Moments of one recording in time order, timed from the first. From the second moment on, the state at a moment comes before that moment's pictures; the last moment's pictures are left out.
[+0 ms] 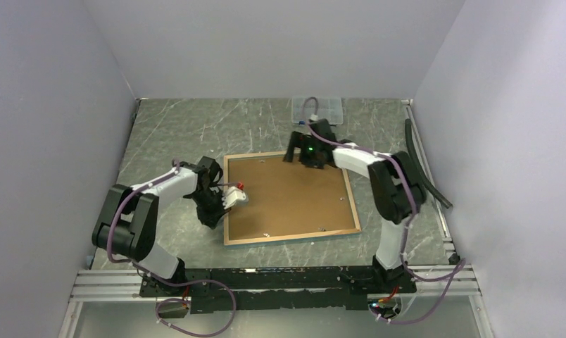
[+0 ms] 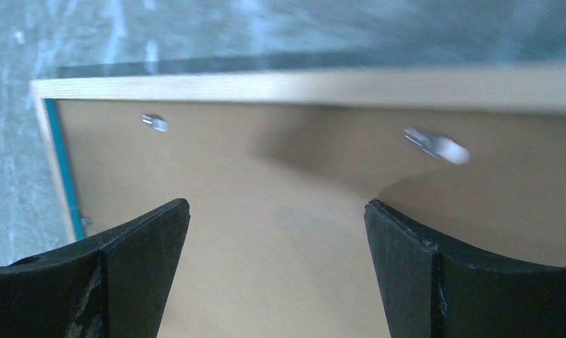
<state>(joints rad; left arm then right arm) -0.33 1.56 0.84 -0.87 0.36 0.89 0.42 1.85 1.14 -0.11 -0.16 0.59</state>
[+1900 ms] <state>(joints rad) -0.33 1.47 0.78 -1.02 0.32 1.18 0.42 2.29 1.77 -0.28 -0.21 0.62</state>
